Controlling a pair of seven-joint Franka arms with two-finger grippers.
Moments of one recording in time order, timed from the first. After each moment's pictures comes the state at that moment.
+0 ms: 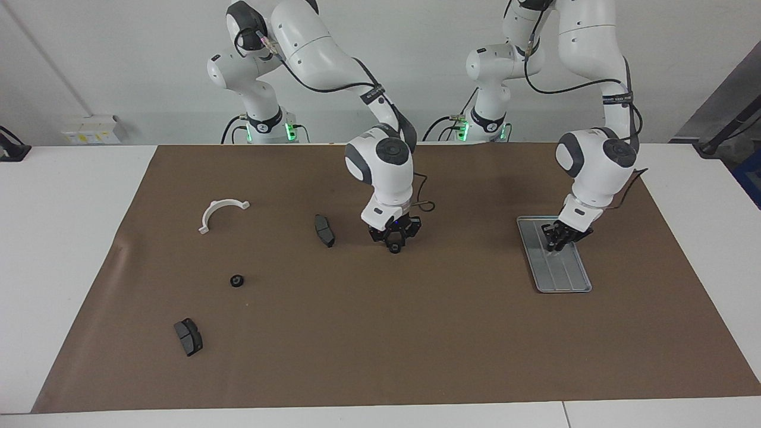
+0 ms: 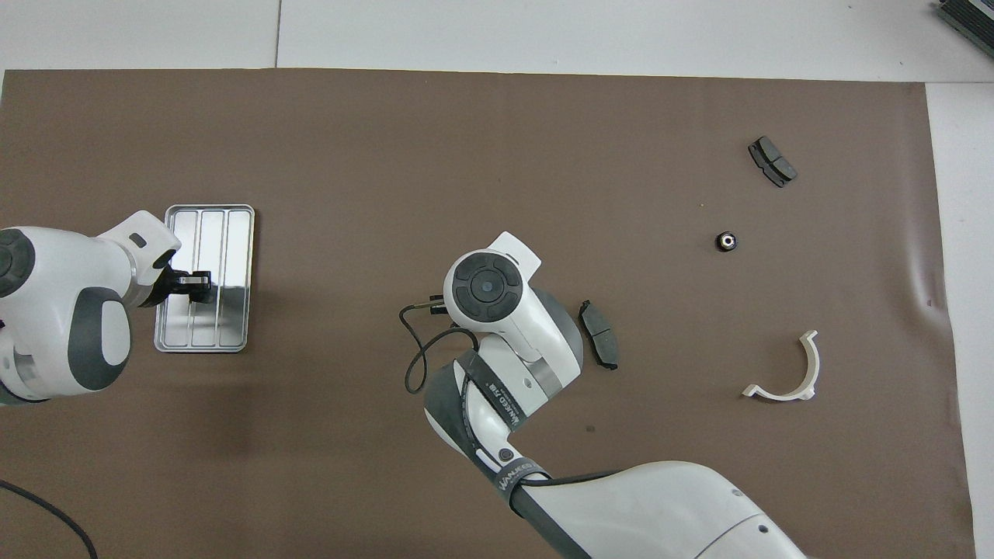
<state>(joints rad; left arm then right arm) 0.10 0.19 -0.05 -2.22 -0.02 2.50 0.09 0.71 0.53 -0.05 -1.71 0.05 2.33 0.57</state>
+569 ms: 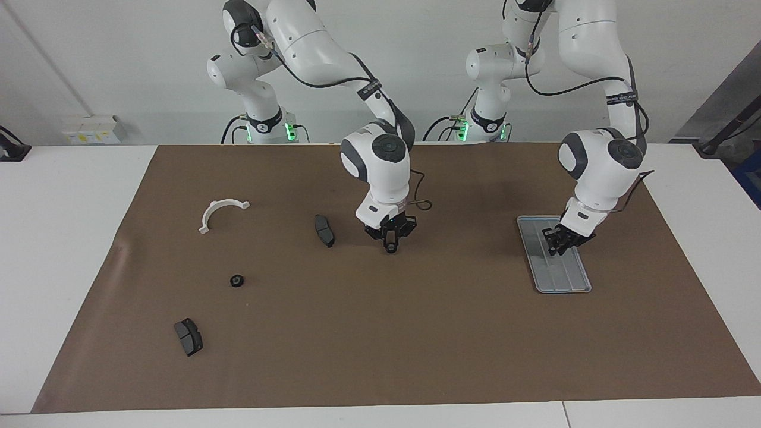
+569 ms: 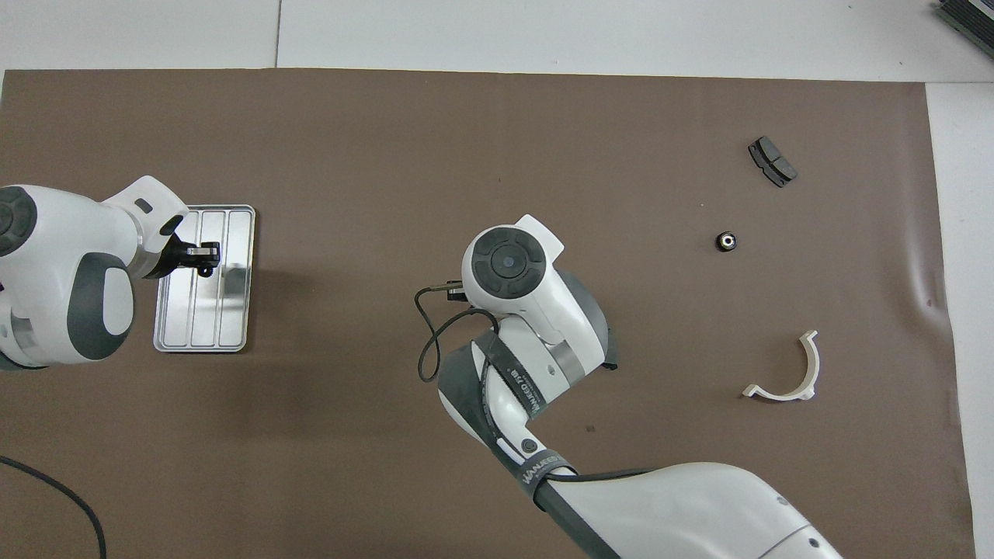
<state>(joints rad) 0.04 0.22 -0.07 -2.06 -0.02 2.37 -0.02 0.65 0.45 -0.08 -1.69 0.04 2.19 0.56</state>
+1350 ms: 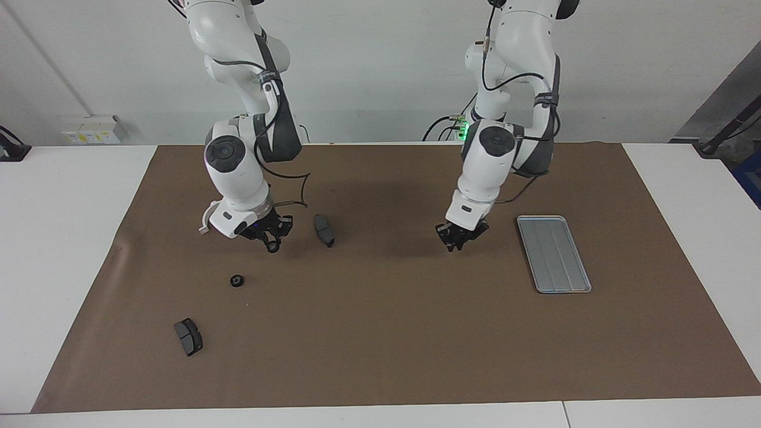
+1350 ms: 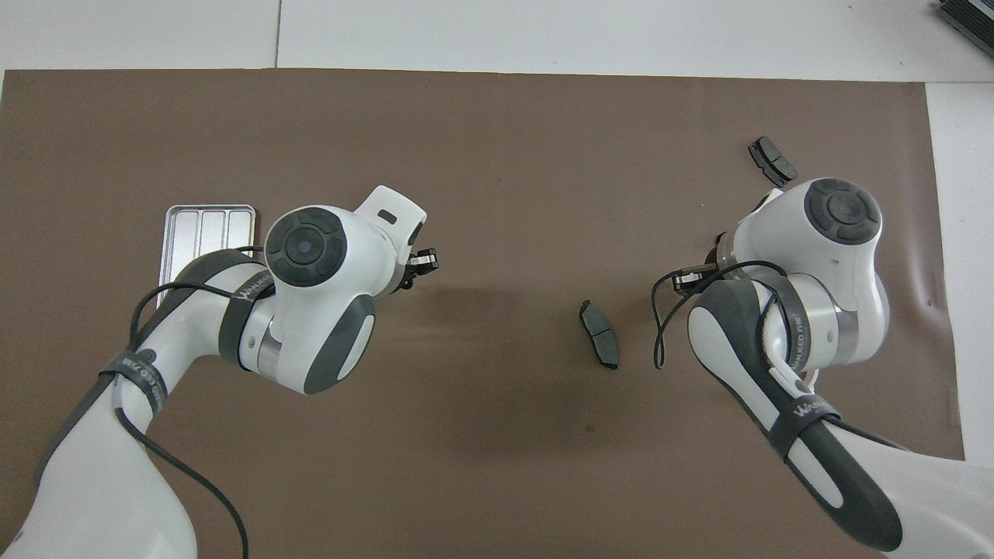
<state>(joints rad) -0.46 0.25 -0.08 -1.96 -0.02 2.35 -0.66 0.22 0.20 -0.08 -2.08 0.04 2.21 0.02</state>
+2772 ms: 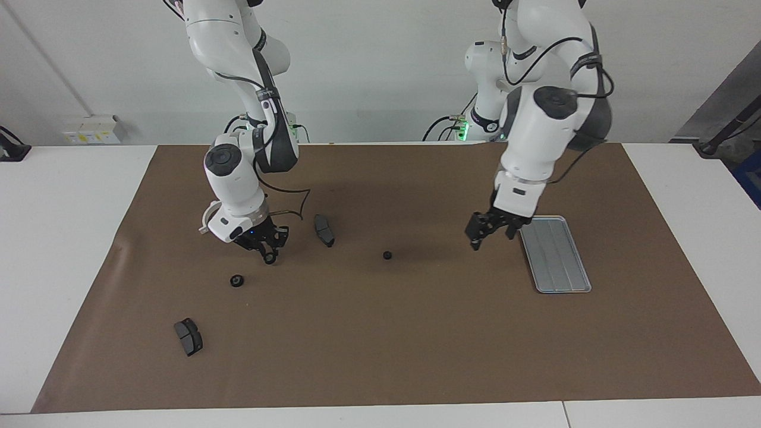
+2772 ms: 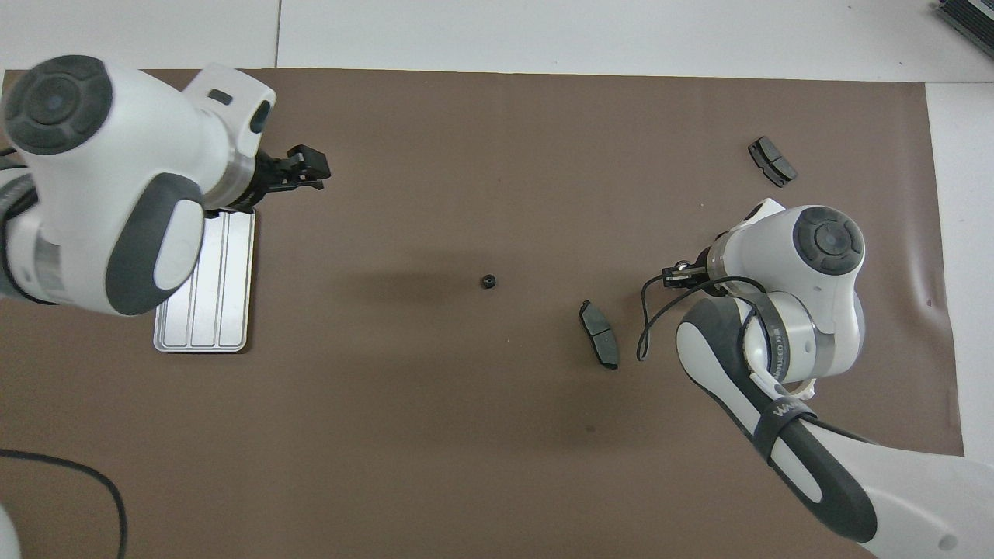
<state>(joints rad) -0.21 0.19 -0.02 -1.66 -0.02 2.01 -0.47 0.21 0.22 -0.06 -2.13 0.05 2.40 0.06</state>
